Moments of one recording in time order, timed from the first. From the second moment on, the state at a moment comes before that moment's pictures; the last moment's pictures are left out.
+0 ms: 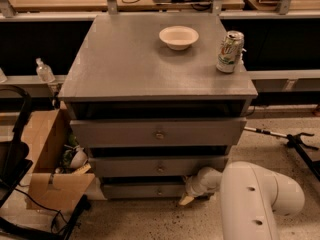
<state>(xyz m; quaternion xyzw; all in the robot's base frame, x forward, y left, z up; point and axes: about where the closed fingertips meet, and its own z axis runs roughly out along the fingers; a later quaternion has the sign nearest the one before) 0.631 -0.138 0.154 -0.67 0.70 0.07 0.23</state>
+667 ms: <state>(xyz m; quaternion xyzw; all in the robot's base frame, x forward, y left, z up) 0.639 -0.203 0.253 -0.62 0.74 -0.03 0.26</state>
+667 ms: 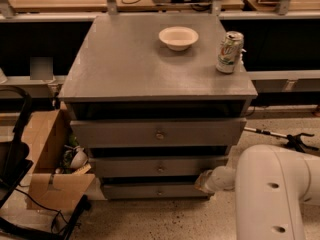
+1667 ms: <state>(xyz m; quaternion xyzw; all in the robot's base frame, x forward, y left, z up) 0.630 -0.205 0.253 -0.62 0.74 -0.03 0.26</state>
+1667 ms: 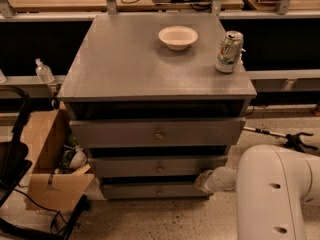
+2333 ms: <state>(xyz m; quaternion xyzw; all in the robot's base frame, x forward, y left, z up) 0.584 -0.193 0.250 -0.63 0.73 -0.01 0.26</state>
